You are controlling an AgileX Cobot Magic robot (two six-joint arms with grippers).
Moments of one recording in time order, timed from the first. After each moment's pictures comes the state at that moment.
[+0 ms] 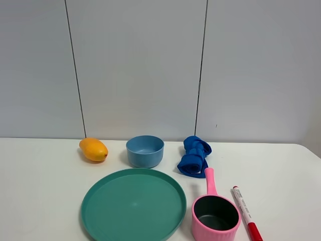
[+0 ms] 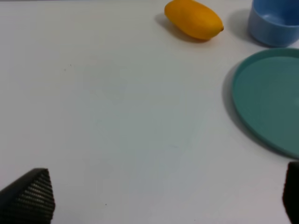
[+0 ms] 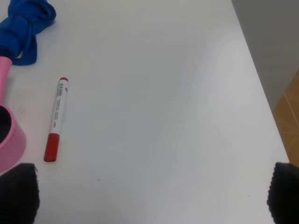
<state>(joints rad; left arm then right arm) 0.03 -0.01 -0.51 -0.07 1.06 0.06 0.00 0.03 -0.50 -0.06 1.06 0.02</state>
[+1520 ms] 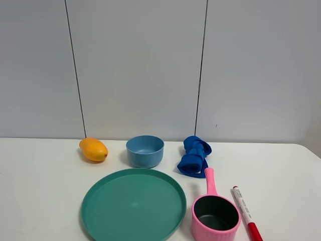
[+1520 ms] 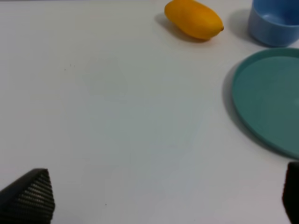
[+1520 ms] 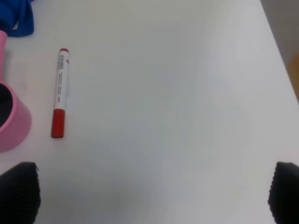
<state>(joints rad) 0.03 -0.01 -0.51 -0.07 1.06 0.06 0.00 0.20 -0.52 -0.03 1.07 0.07</state>
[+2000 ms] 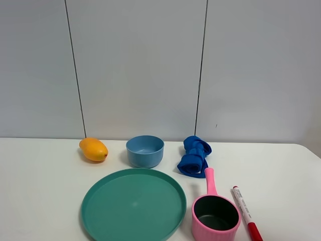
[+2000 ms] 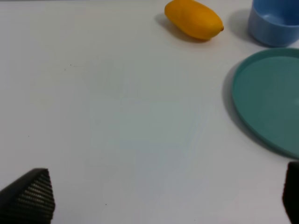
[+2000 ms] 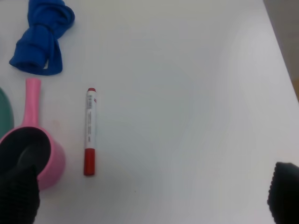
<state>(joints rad) 0.03 -0.01 -0.51 -0.07 1.06 0.06 0.00 0.51 -0.77 0.02 1.03 0.09</state>
